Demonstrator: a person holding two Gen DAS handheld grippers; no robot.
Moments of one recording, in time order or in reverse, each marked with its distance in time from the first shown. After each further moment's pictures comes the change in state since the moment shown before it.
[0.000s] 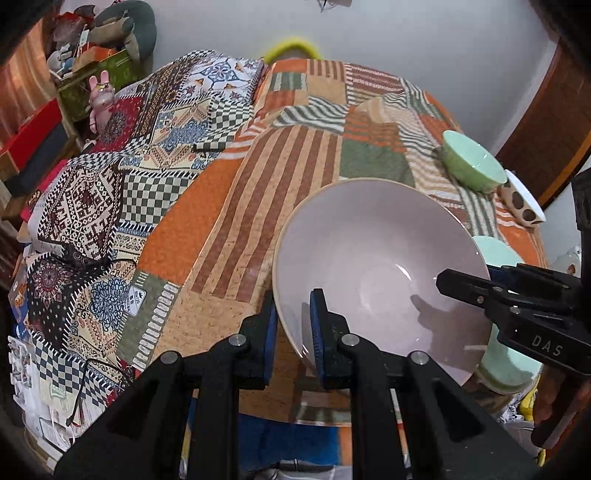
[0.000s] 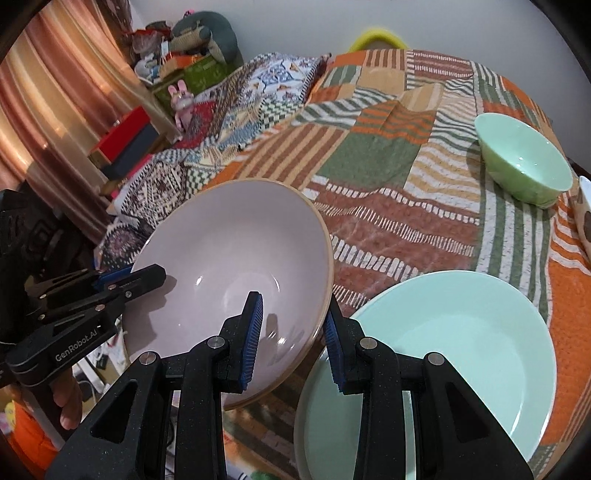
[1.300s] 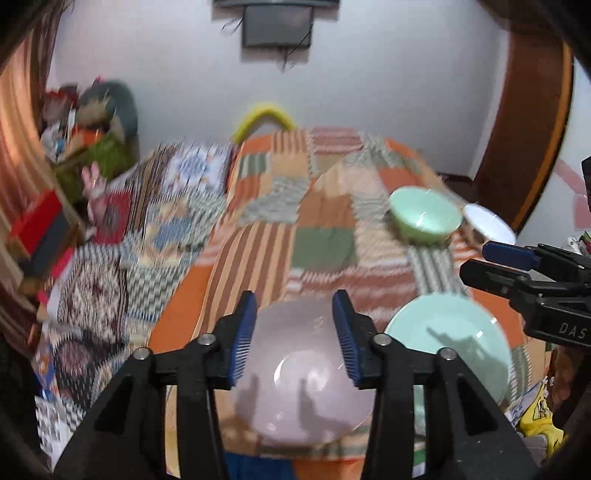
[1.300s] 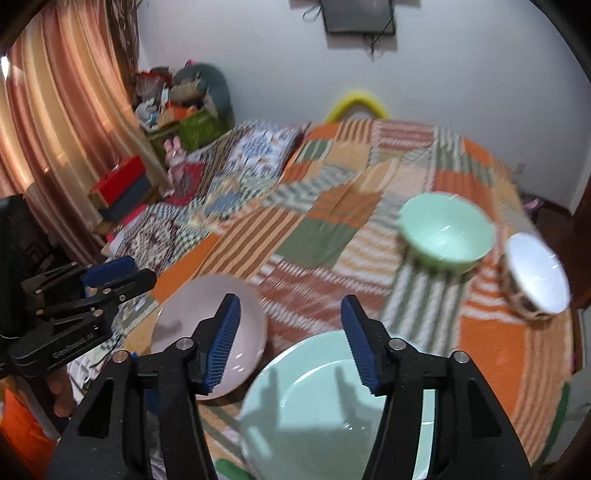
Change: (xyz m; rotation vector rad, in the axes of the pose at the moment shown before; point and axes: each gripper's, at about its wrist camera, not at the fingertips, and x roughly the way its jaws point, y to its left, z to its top) left arm -0.078 -0.083 0.044 0.171 -0.260 0.018; right arm -0.102 -0.033 0.016 -0.030 -0.252 -0.089
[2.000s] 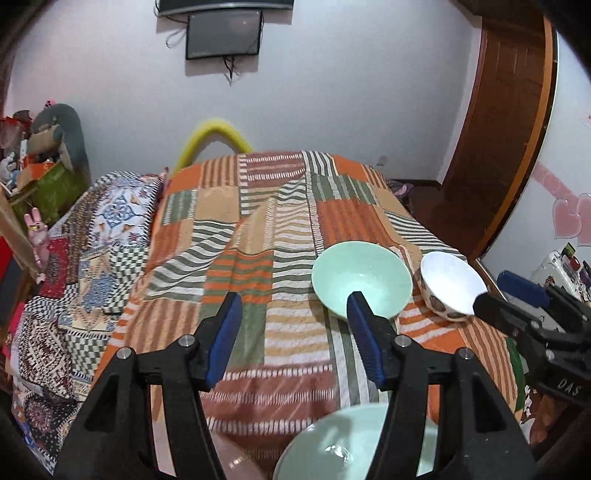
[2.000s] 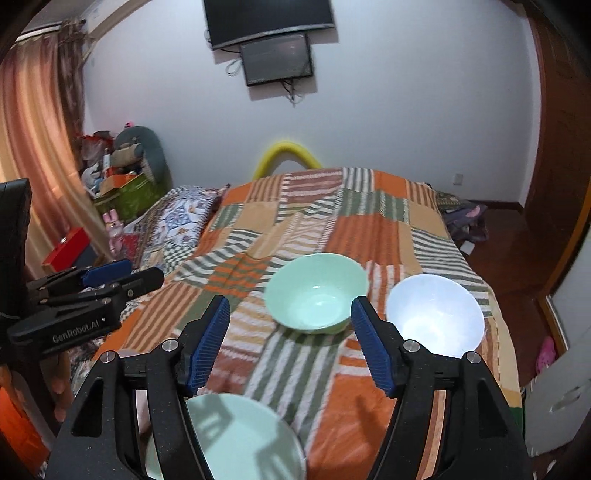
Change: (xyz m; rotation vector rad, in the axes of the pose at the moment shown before) left arm 0.090 -0.105 0.108 0.045 0.006 -0.126; right arm -0.031 -0.122 0.035 0.146 -0.169 -0.160
